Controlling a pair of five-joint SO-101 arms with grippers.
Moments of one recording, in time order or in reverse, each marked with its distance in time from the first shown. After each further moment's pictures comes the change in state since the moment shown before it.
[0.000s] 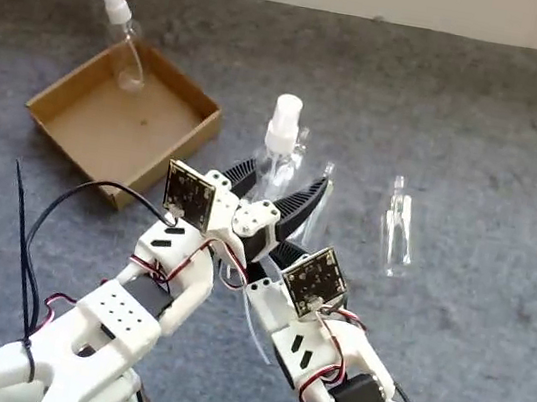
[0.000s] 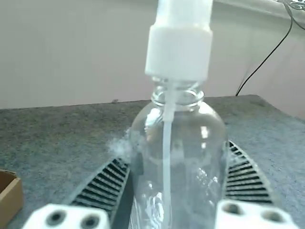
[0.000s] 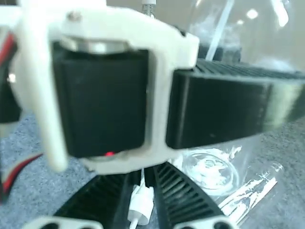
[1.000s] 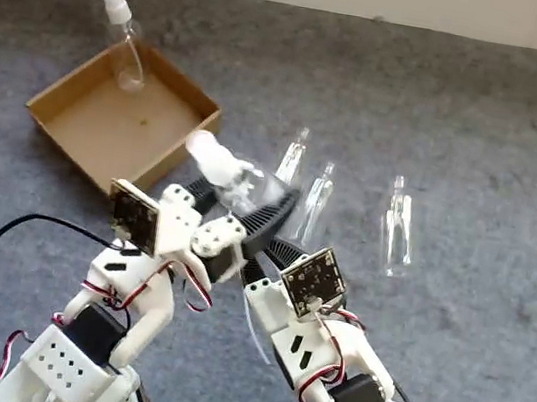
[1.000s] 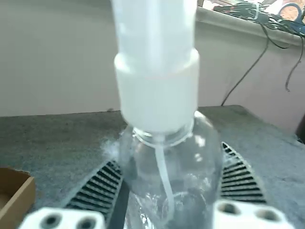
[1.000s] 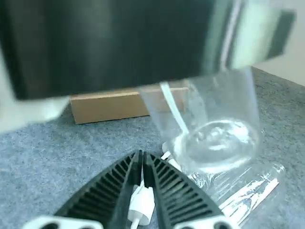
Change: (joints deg) left arm -1.5 -37.9 3.7 34.0 0.4; right arm -0.2 -0.1 0.0 0.0 0.0
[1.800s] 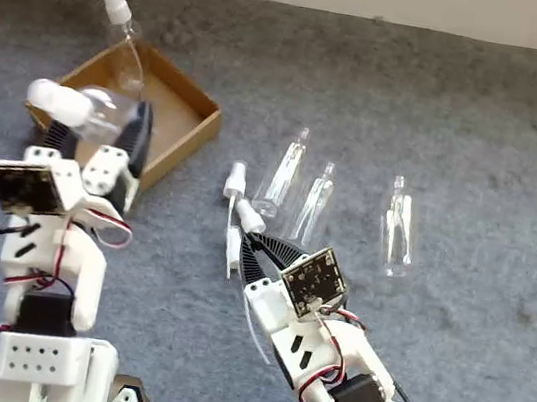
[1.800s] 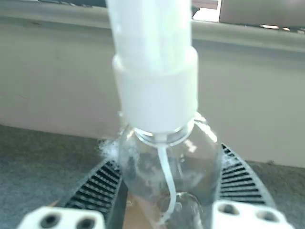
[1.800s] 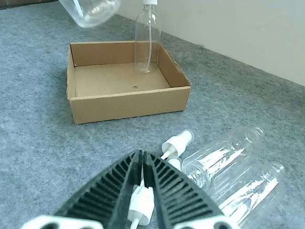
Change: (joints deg) left arm -35.8 -0.2 -4.1 0.0 -7.6; right arm 0.0 0.0 0.0 0.0 0.0
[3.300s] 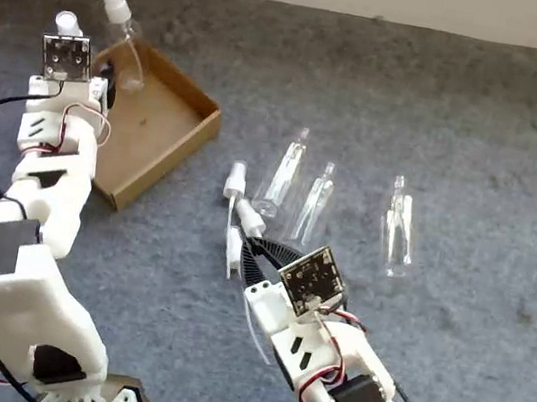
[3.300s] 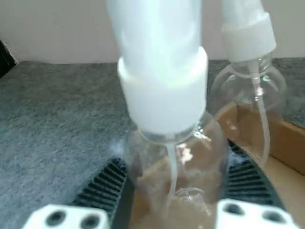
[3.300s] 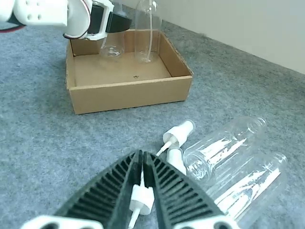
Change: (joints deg) left arm -12.6 99.2 -44.9 -33.6 -15.0; right arm 0.1 0.0 0.0 2.4 0.0
